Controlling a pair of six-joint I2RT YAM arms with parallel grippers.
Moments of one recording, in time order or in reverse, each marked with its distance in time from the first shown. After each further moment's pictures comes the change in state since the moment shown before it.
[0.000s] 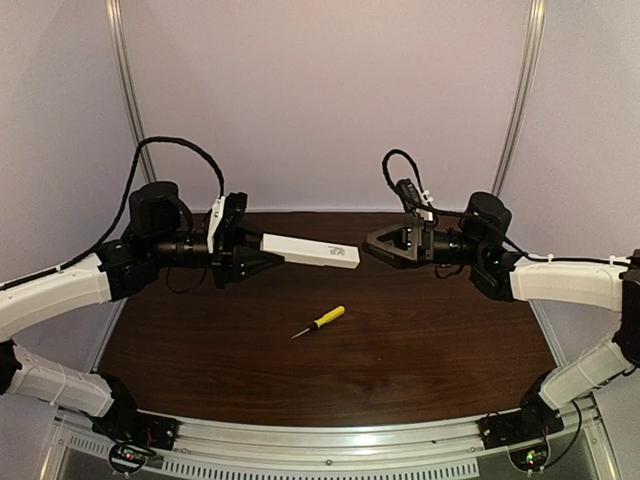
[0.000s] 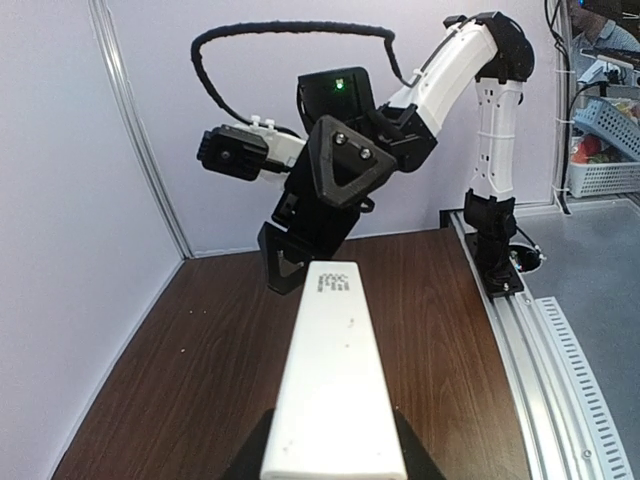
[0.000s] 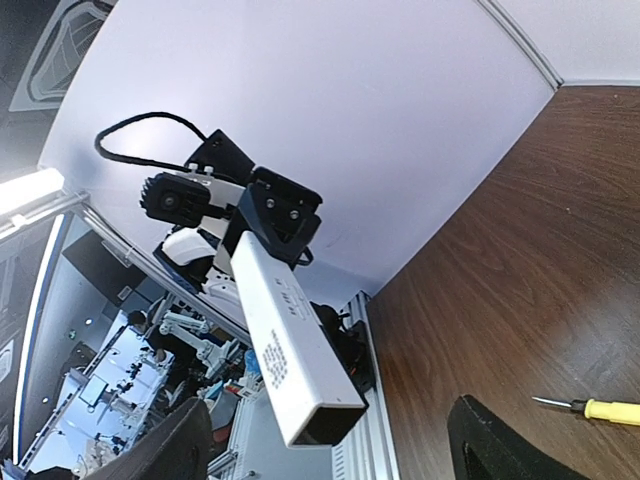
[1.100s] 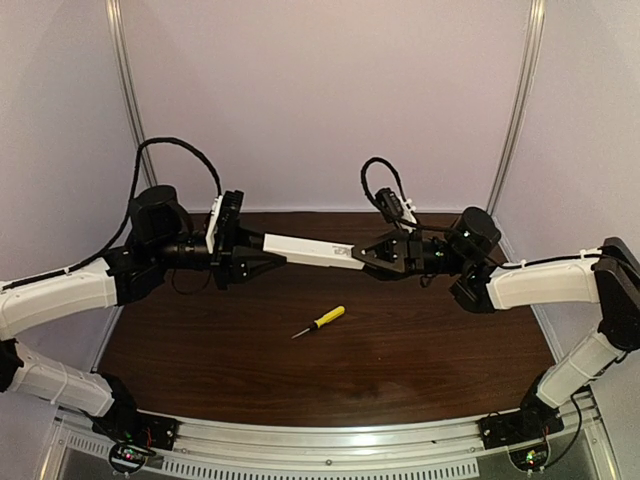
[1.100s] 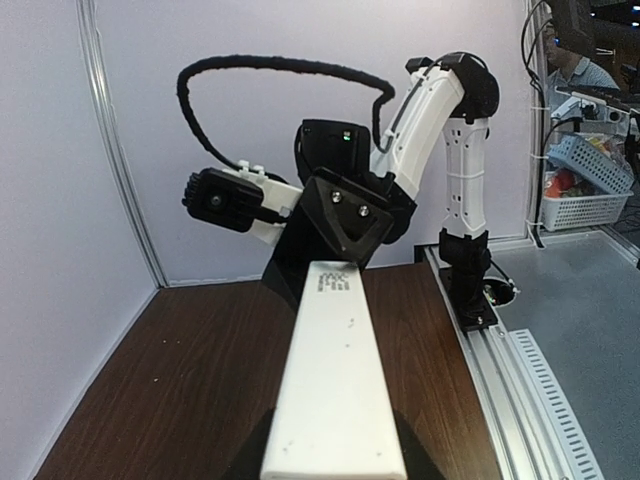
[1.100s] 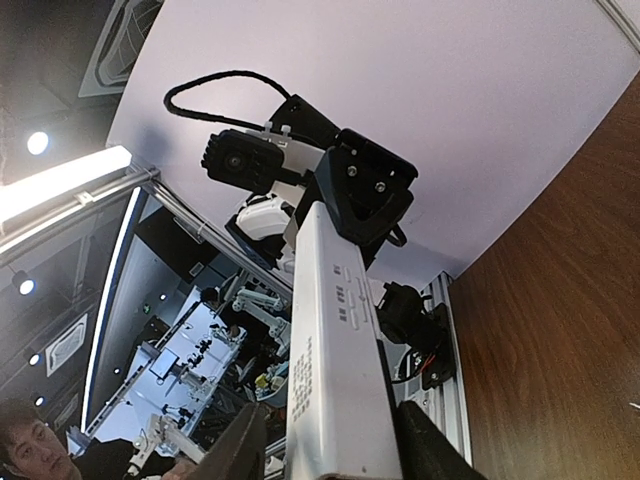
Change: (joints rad) left arm 0.001 0.035 -0.047 0.198 0.087 -0.126; right arm 0.103 0.131 -0.028 0.439 -0.067 0.297
